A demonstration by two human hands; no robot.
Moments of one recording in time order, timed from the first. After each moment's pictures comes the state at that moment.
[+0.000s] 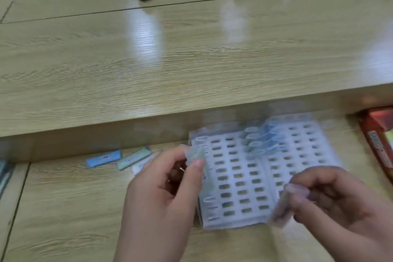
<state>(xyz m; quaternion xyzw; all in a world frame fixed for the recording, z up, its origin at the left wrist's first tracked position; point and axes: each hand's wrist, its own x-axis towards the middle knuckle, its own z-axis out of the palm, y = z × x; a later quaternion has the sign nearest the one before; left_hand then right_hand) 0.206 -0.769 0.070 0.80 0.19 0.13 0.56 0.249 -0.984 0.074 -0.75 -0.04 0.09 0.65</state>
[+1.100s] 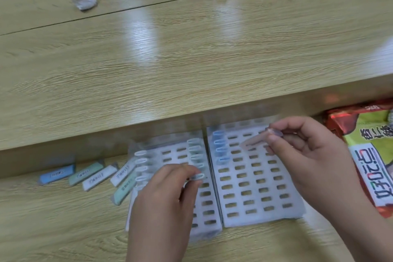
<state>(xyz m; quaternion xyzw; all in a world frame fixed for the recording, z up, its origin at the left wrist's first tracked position) 0.249 -0.860 0.034 0.94 0.14 0.07 0.30 0.355 -1.064 0.036 -0.77 -0.03 0.06 0.64</state>
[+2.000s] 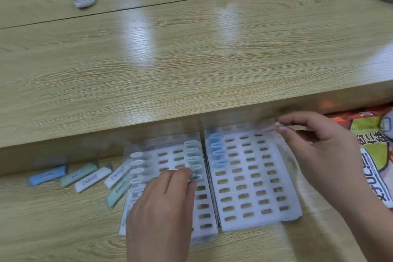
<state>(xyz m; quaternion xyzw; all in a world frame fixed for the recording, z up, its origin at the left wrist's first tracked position) 0.251 -0.868 0.025 0.97 0.12 0.15 0.15 0.381 -1.083 0.027 -0.88 -0.11 -0.09 0.44</state>
